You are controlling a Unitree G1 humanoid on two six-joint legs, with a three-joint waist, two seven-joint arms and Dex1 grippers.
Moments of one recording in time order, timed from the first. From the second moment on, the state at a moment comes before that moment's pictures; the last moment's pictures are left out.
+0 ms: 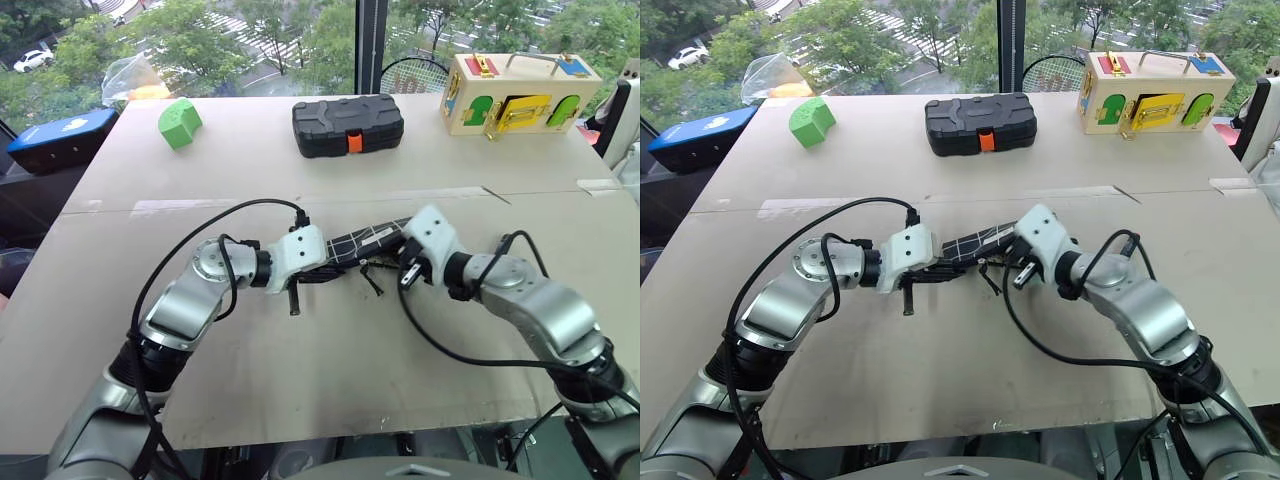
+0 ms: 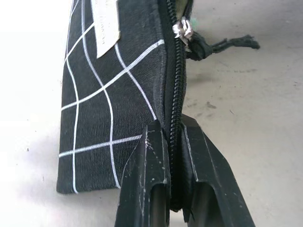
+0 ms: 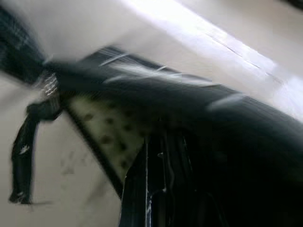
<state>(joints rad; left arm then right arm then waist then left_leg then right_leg) -0.44 0.70 -0.27 -0.19 -0.15 0.41 -1.05 -0.51 -0.57 0.47 -0.43 0.23 0.88 0.41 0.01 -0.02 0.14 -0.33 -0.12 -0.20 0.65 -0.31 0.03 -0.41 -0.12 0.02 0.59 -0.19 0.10</state>
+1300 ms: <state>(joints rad) -0.54 0.74 -0.25 -0.06 -0.12 0.37 -1.00 -0.47 -0.39 0.13 -0.61 0.35 1.10 0.69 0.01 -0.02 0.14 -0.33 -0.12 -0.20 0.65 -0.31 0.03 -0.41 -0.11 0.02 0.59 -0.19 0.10</state>
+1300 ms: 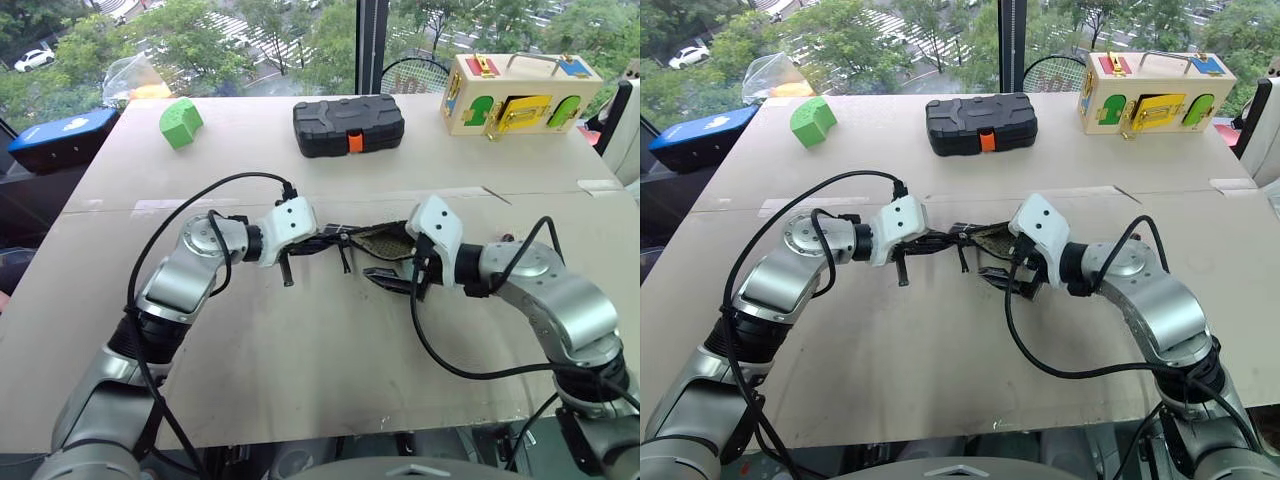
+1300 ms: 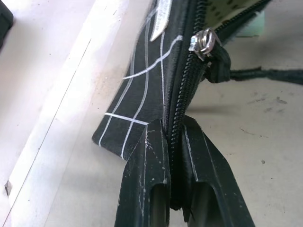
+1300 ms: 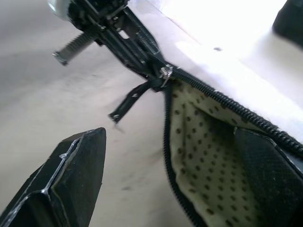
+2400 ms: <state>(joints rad) -0.57 0.70 -0.27 -0.10 -0.02 0.38 -0.91 -0.43 -0.62 0.36 -0.56 0.06 0.55 0.69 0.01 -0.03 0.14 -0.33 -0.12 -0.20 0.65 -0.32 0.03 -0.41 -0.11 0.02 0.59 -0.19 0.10</state>
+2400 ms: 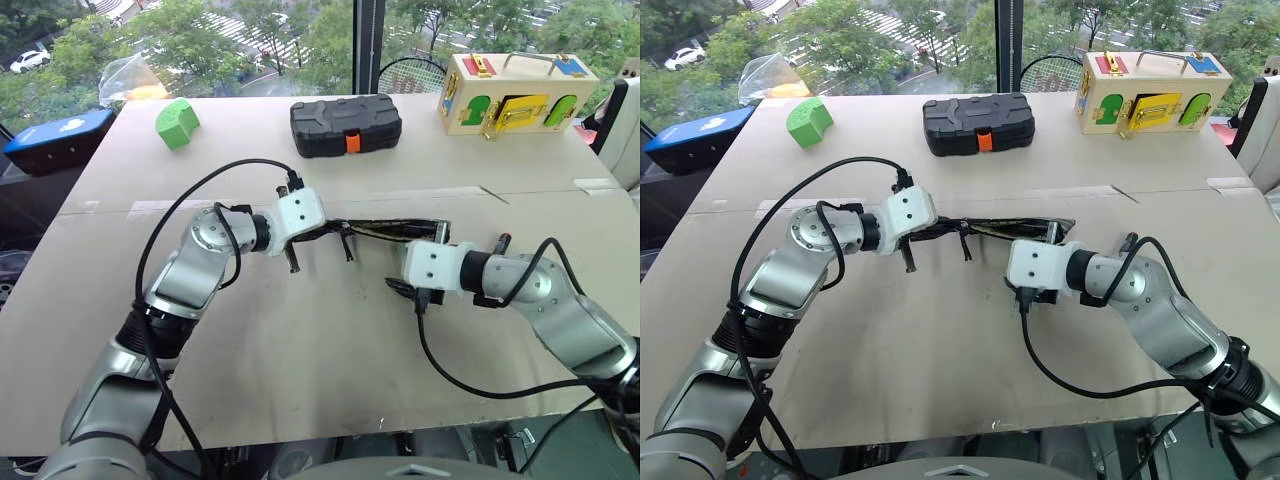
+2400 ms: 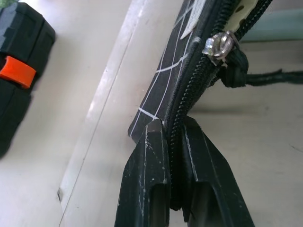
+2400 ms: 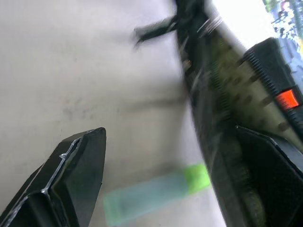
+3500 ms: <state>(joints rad) -0.50 0.74 -0.18 -0.08 0.04 0.45 -0.86 -0.34 -0.30 0.19 -0.47 0.22 1.24 0.21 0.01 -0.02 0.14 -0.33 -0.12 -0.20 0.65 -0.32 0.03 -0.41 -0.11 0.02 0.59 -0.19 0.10</state>
